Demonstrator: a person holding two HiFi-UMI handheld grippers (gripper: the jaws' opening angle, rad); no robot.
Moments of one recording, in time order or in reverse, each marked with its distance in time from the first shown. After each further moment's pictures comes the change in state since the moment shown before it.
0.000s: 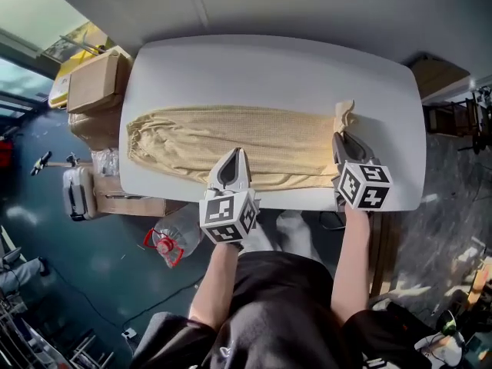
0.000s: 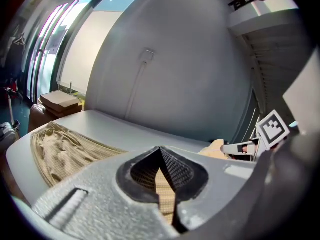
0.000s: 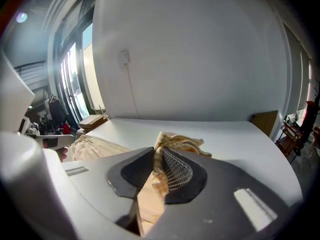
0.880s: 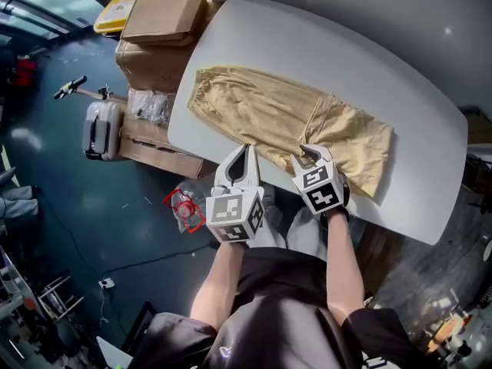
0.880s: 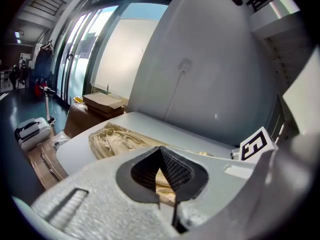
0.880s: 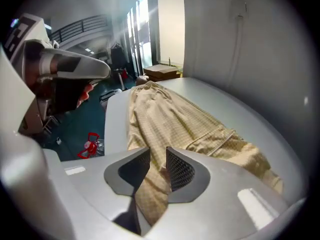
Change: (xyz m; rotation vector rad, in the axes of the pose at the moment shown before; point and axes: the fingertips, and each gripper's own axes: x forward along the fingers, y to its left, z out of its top) left arm -0.096 0.173 -0.010 -0.130 -0.024 0.240; right arm 0.094 0.302 -0.138 -0.627 0.404 0.452
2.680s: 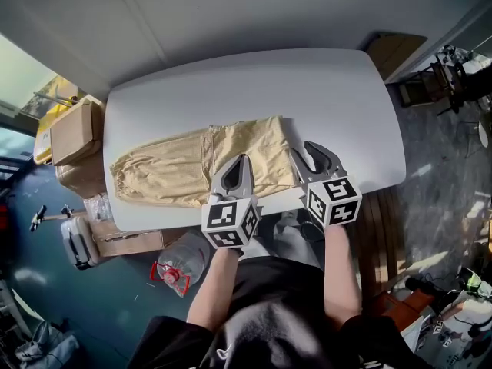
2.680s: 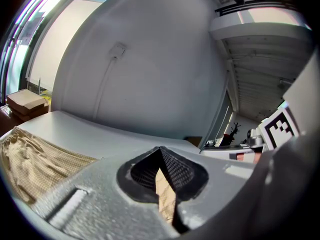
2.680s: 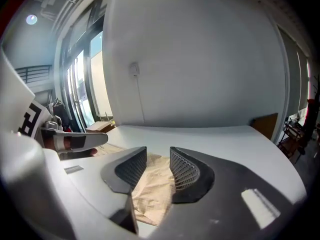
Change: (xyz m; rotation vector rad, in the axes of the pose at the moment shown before) left arm 0.042 -0.271 -0.018 0.208 0.057 -0.521; right arm -0.251 -0.172 -0.092 0.594 -0.509 -0.467
